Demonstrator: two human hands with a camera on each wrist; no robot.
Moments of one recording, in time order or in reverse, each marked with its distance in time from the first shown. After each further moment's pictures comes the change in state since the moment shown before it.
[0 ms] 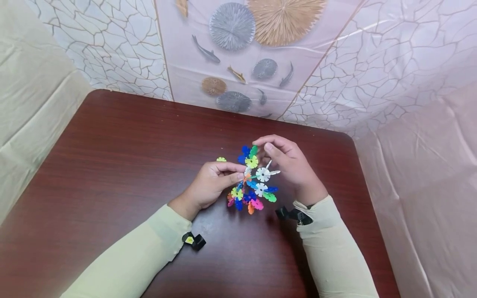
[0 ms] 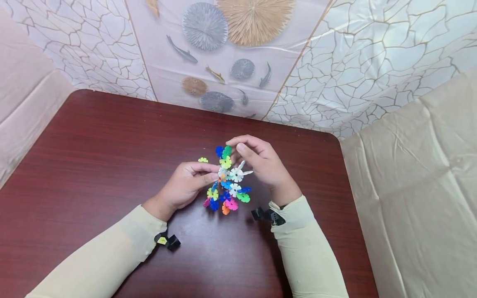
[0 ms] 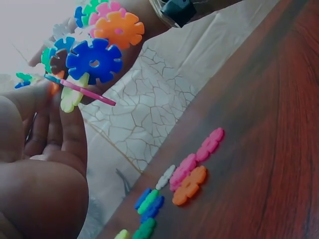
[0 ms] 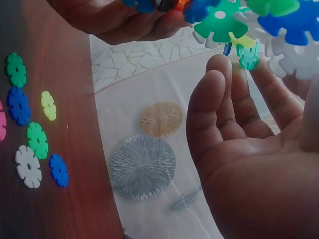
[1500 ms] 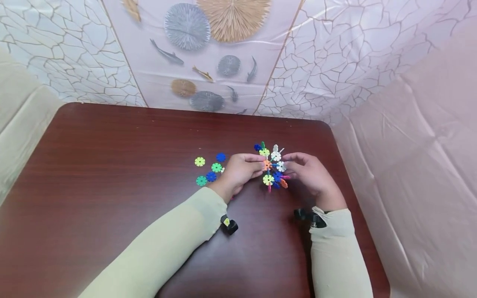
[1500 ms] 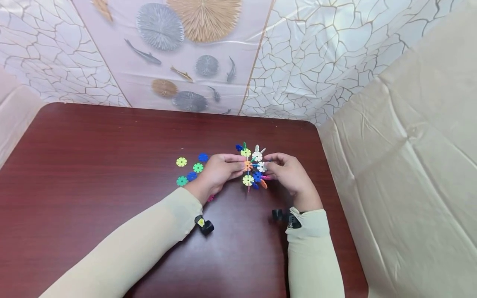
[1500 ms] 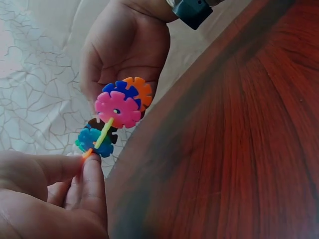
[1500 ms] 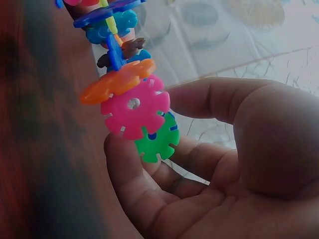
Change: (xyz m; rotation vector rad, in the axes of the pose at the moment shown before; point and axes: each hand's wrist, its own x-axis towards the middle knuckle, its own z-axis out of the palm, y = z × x) left_hand 0.097 -0.042 0.119 -0.105 0.136 -0.378; right_hand -0.099 0.053 -0.110 -0.243 0.279 0.548
